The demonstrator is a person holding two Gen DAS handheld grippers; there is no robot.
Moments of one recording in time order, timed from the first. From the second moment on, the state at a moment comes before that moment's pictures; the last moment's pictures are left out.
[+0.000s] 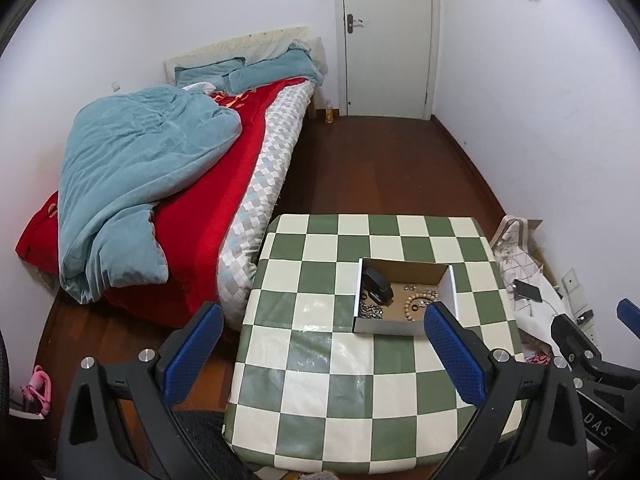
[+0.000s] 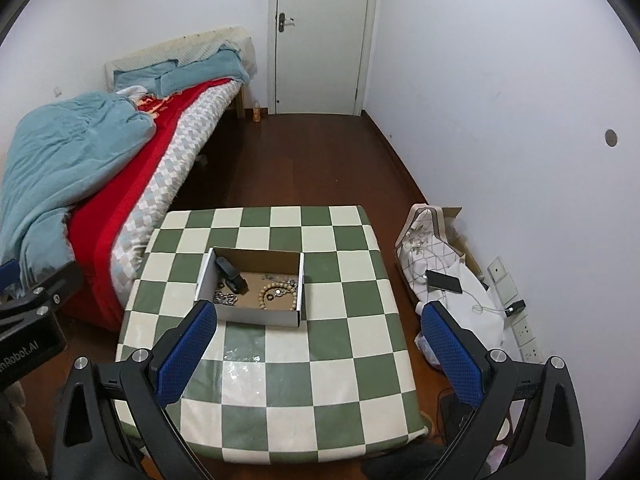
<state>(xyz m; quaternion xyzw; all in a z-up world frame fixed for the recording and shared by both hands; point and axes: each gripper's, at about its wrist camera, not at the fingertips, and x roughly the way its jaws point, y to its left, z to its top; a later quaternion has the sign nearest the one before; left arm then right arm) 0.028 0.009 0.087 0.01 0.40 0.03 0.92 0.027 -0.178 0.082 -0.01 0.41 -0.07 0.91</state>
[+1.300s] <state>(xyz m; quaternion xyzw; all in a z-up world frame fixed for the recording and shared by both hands) 0.045 0.009 0.068 0.02 0.43 0.04 0.90 0.060 -0.177 0.063 -0.01 0.45 -0.05 0.89</state>
